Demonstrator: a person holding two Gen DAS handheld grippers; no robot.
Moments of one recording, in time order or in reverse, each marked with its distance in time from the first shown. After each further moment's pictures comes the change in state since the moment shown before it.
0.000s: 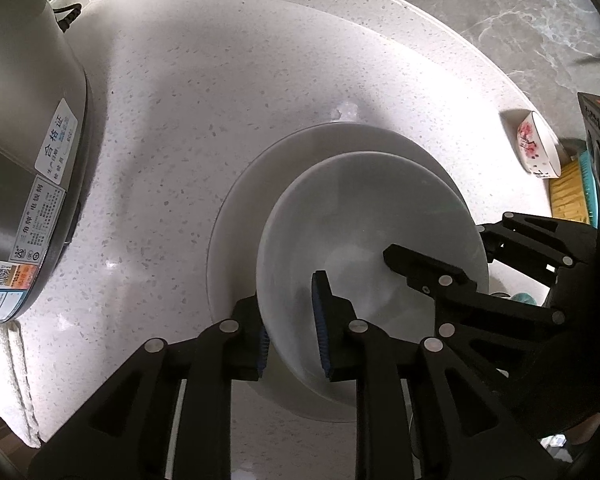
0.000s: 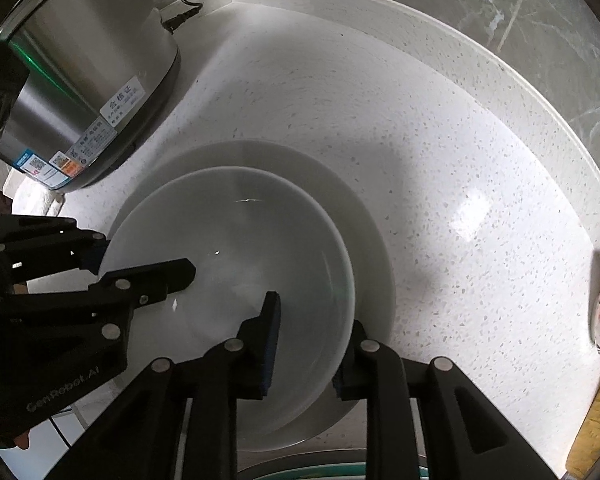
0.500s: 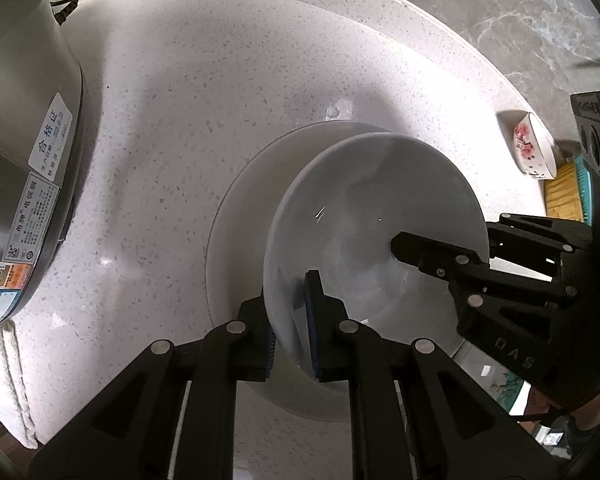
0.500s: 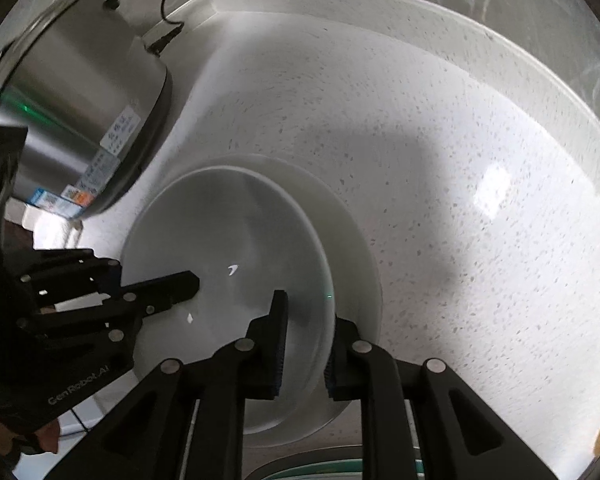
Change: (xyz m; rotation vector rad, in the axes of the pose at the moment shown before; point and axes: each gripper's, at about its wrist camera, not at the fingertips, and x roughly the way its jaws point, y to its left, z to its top) left arm -0.001 0.007 0.003 -0.005 0.018 -0.024; right arm -0.010 -0.027 0.001 0.100 0.016 0.106
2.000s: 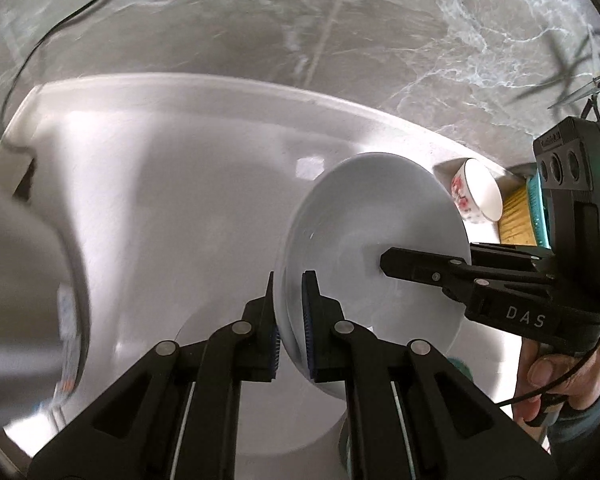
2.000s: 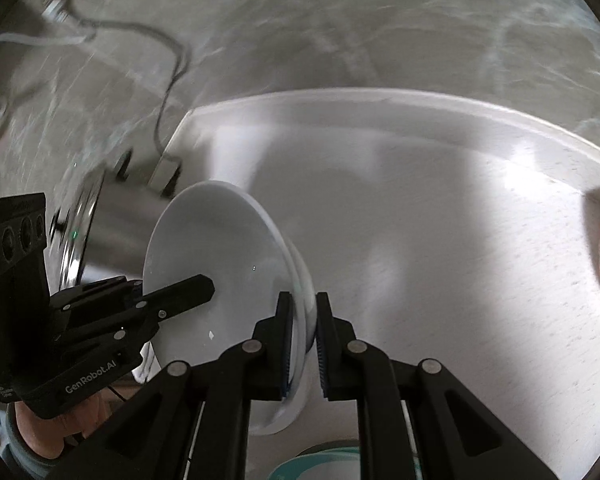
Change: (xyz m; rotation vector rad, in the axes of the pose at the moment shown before) left arm -0.093 -0.077 0.078 0.135 -0.128 -0.037; right arm -0.098 -0.100 0.014 0.273 -0.168 0.272
